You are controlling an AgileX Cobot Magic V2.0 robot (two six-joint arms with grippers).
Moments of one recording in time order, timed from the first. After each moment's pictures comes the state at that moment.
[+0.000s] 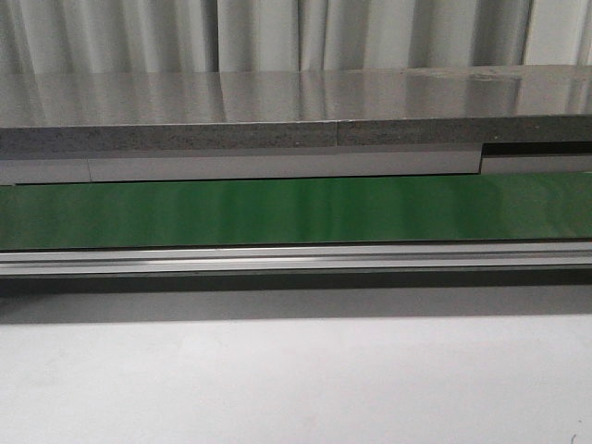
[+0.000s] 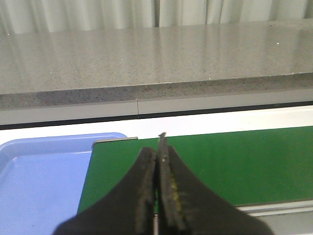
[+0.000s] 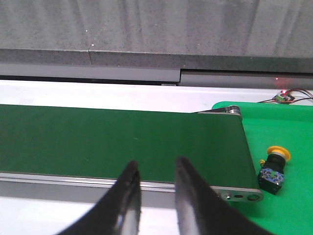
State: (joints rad) left arm -0.07 0.43 -0.28 -0.16 0.07 0.17; right arm 0.05 0.41 -0.52 0.02 0.48 -0.01
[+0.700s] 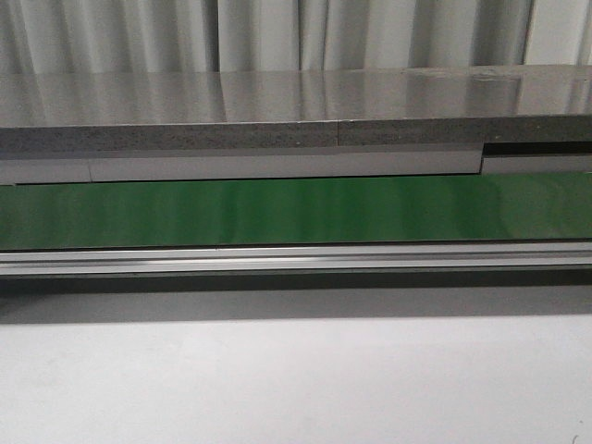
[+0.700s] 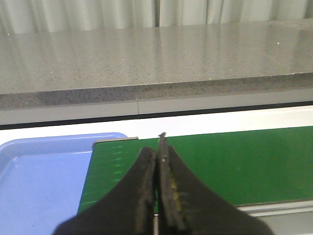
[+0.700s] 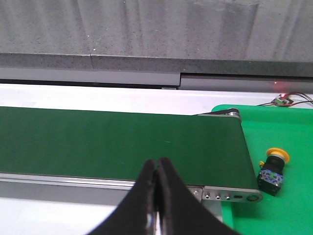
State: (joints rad) left arm -0.07 0.43 -0.28 -0.16 0.07 0.17; right arm 0.05 0.39 -0.52 0.02 0.48 -0.01
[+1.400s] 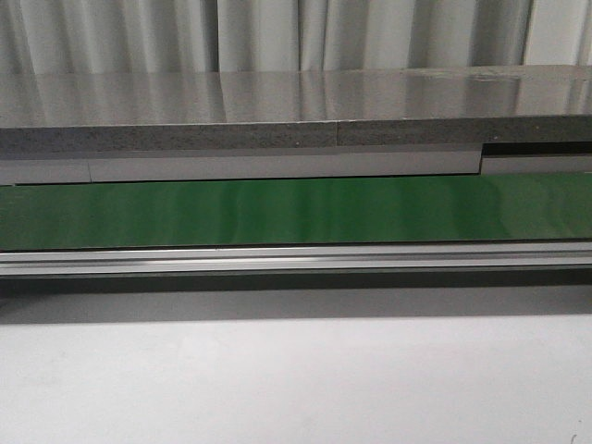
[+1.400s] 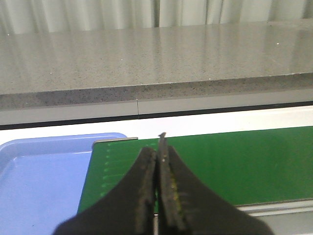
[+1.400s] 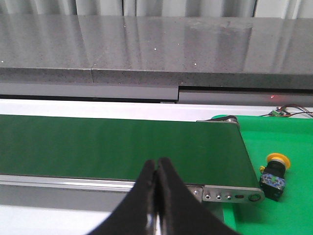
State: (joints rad) left arm -0.07 0.43 -0.28 -0.16 0.07 0.17; right arm 0.05 0.14 -0.28 0.02 0.35 -0.01
